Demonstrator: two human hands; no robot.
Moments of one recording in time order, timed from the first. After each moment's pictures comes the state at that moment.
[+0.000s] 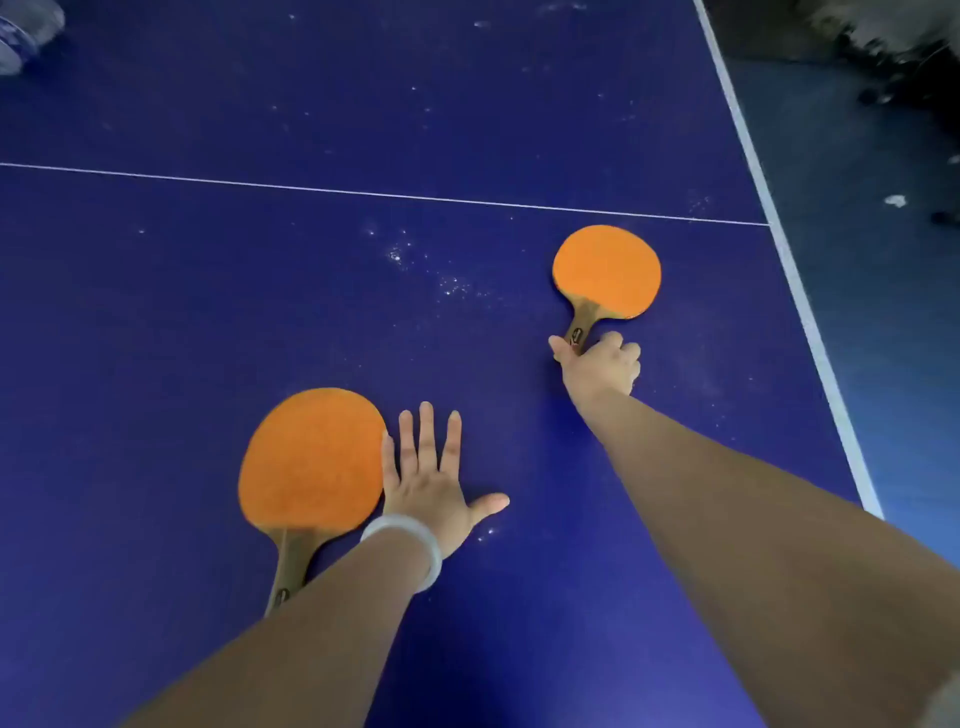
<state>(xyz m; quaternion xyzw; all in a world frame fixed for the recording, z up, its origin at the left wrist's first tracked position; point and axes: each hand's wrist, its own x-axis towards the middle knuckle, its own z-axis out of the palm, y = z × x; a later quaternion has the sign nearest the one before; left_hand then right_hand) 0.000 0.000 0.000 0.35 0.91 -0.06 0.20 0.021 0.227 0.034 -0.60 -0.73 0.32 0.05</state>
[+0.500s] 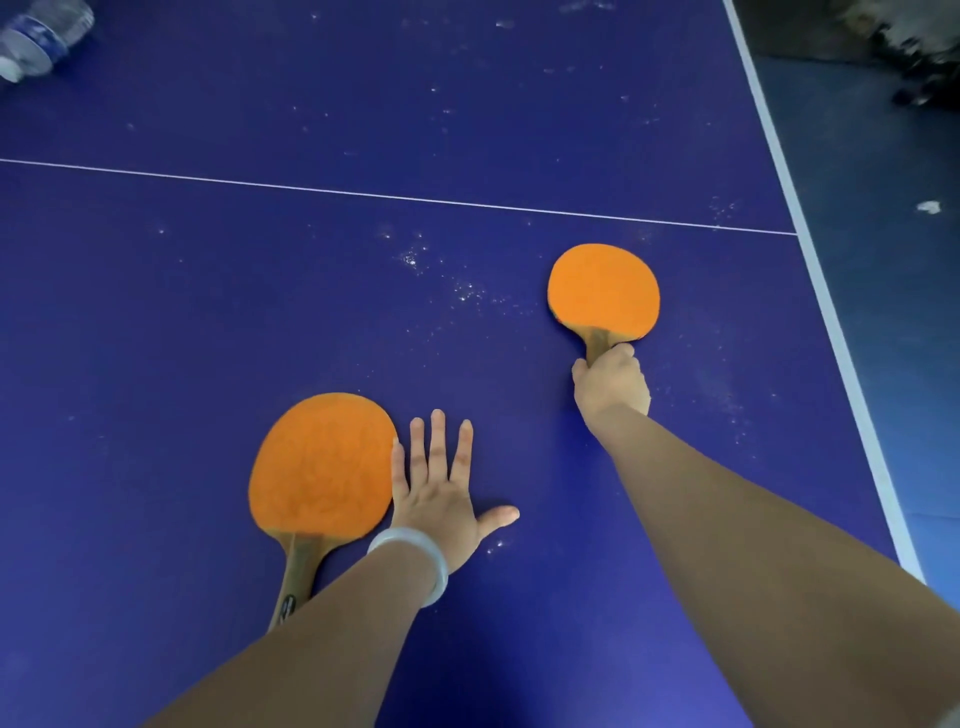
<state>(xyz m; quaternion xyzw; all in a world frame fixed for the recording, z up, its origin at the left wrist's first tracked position) 0.002 -0.001 -0.003 0.36 0.92 -0.04 0.17 0.018 0.227 0.035 -0.60 -0.76 0.26 -0.01</state>
